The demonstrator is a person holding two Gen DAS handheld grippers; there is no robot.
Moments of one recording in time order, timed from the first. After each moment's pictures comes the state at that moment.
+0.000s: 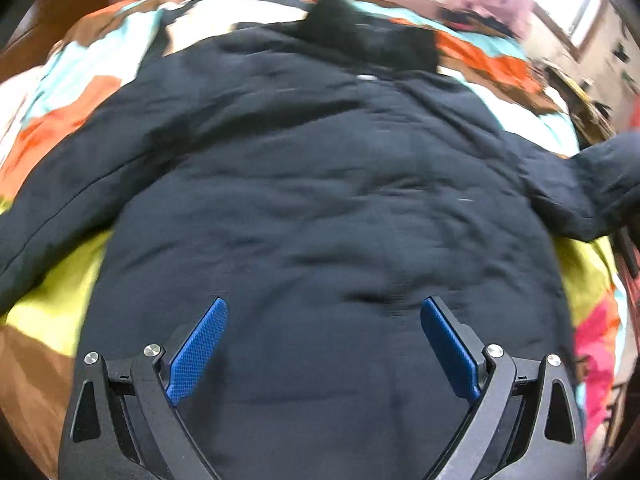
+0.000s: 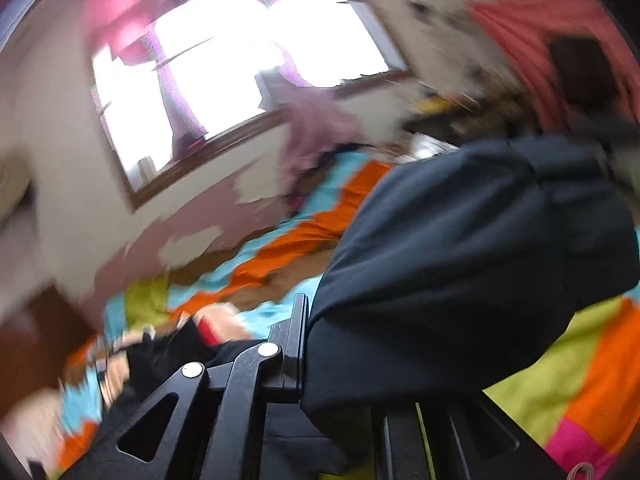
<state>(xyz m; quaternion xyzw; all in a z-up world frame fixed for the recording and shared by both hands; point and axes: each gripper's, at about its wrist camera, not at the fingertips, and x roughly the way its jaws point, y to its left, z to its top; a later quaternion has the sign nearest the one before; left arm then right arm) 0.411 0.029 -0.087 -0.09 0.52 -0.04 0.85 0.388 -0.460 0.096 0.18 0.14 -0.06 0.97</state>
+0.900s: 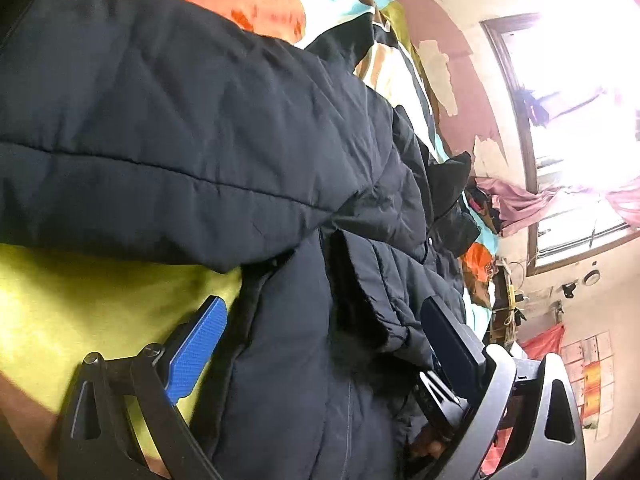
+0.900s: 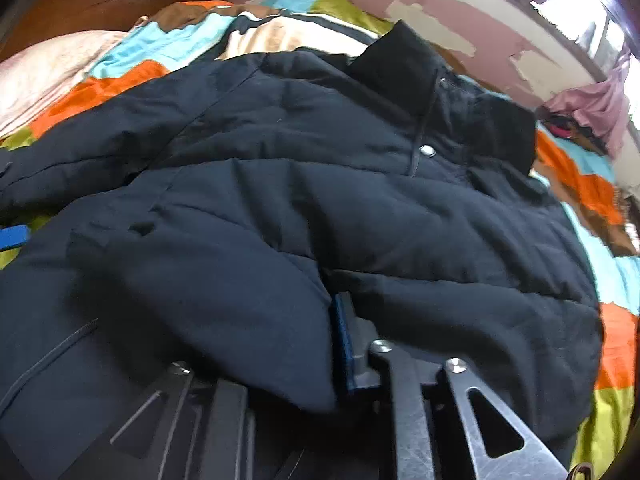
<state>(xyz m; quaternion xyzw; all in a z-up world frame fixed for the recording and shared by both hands) 0.402 0.242 -0.117 -0.48 0.41 -0.04 0.77 0.497 -0.082 -0.081 -0.17 0.43 0.18 0.87</state>
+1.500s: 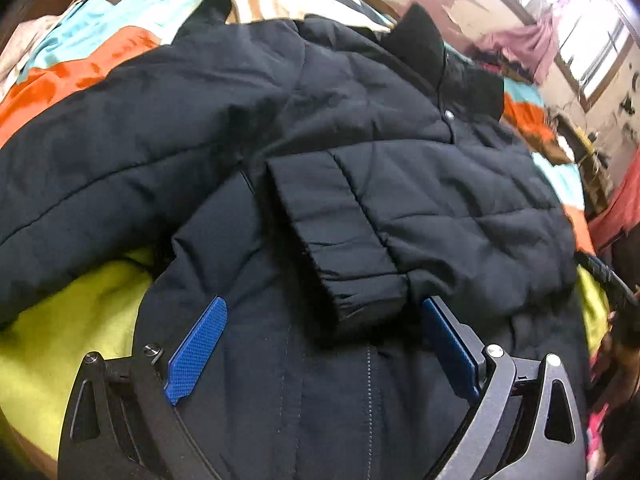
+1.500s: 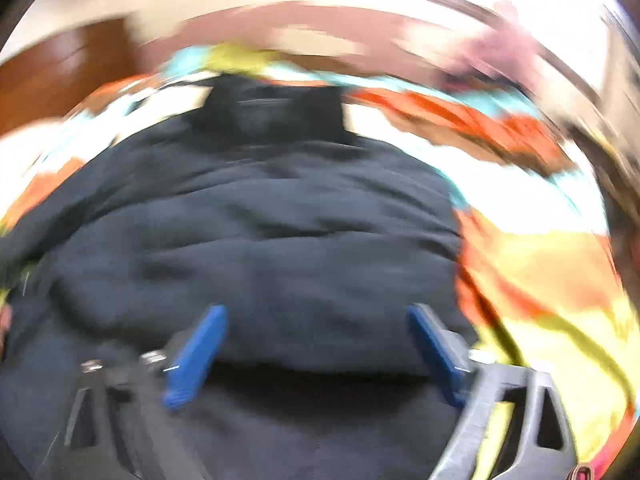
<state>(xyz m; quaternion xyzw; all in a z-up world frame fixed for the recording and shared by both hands) 0.432 0.119 -0.135 -0.16 0.50 -0.05 0.85 0.474 -0.305 -0.058 -0.01 0.39 0.04 0.92</state>
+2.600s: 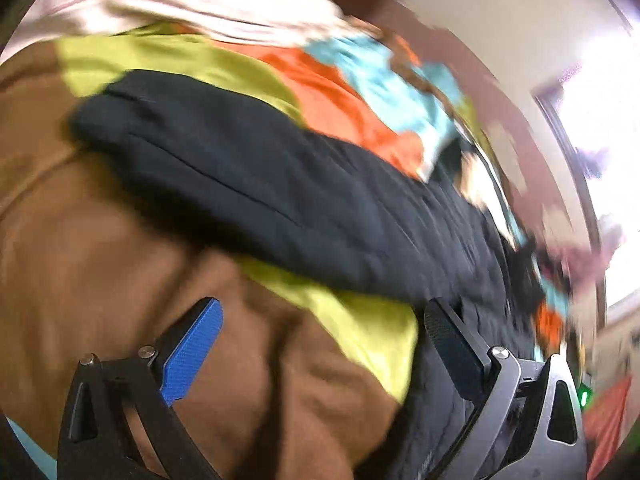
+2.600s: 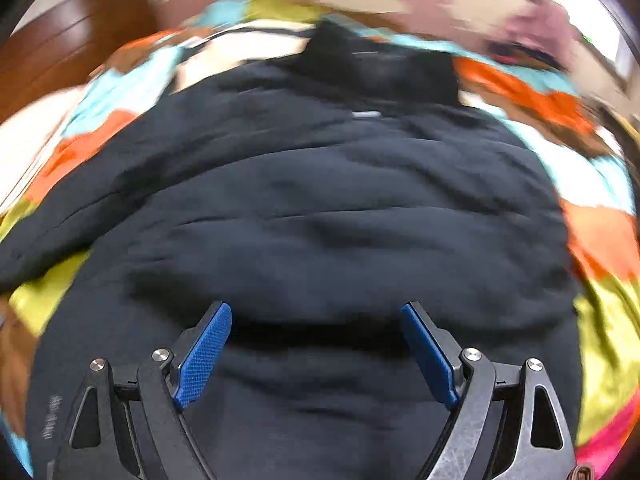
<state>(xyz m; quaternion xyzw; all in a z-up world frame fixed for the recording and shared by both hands) 0.248 0.328 -0.101 -0.44 0.35 0.19 0.81 0.443 -0.077 -0.070 -0.09 0.47 0.13 0.87</state>
